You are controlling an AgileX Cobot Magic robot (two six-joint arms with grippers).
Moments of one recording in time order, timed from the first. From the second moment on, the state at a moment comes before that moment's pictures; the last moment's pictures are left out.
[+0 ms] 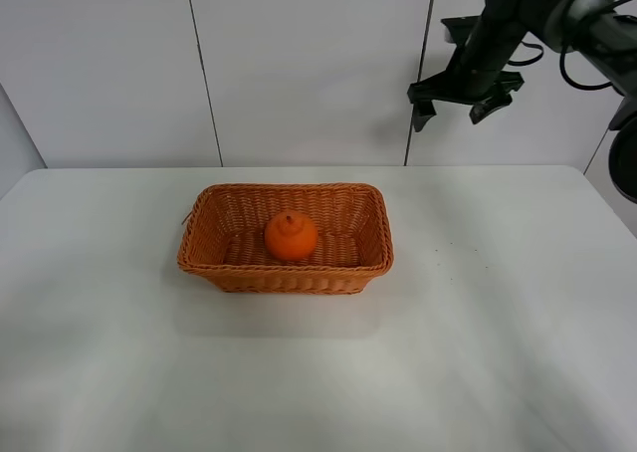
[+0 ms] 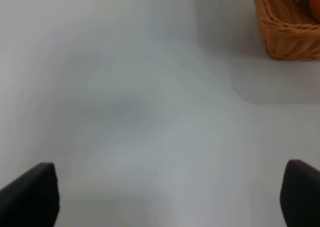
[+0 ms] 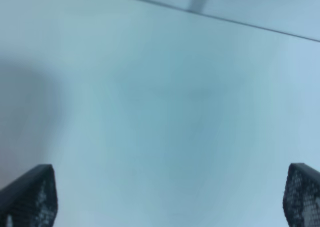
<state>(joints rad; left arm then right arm) -0.03 -0.01 -0.49 0.03 1.06 0.01 0.14 2.33 -2.36 0.00 1.22 0.00</state>
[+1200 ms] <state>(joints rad) -0.03 -0.01 -0.49 0.03 1.06 0.01 0.05 1.34 -1.29 0.04 1.22 0.01</state>
